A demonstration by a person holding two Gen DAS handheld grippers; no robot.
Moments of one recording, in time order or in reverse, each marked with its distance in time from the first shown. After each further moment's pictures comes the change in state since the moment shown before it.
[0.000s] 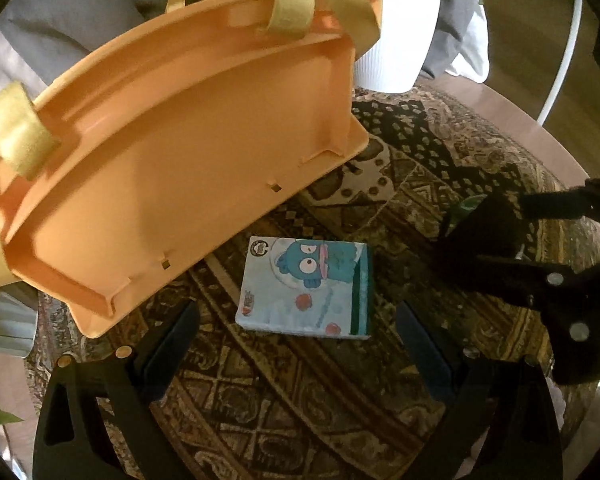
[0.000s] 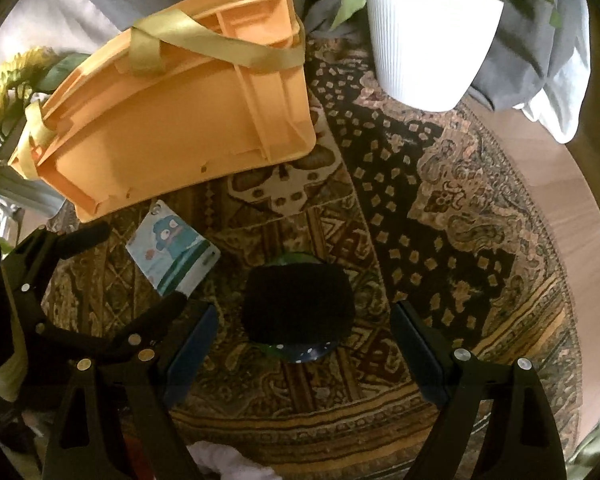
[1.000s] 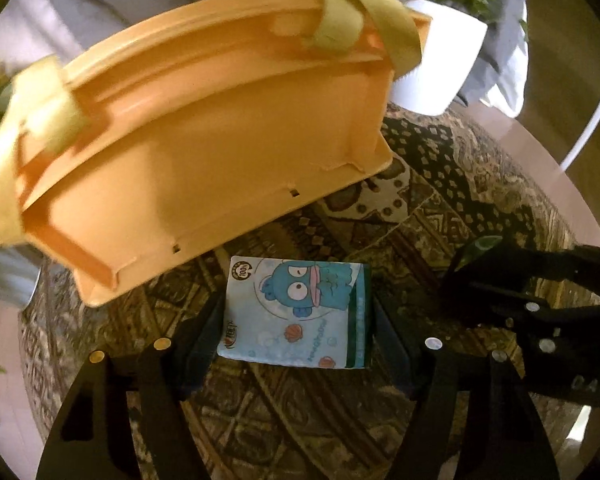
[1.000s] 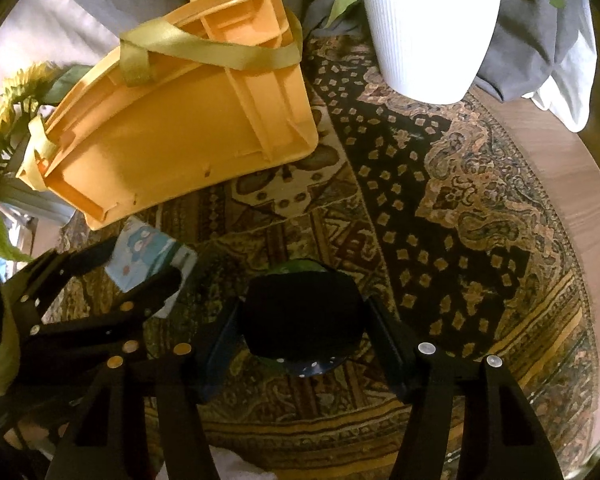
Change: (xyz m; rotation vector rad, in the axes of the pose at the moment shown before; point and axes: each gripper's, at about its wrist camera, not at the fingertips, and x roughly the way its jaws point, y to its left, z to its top) left arm 0.003 0.000 0.011 -0.166 0.016 0.039; right arm 0.002 -0.006 0.000 0.028 -0.009 0.069
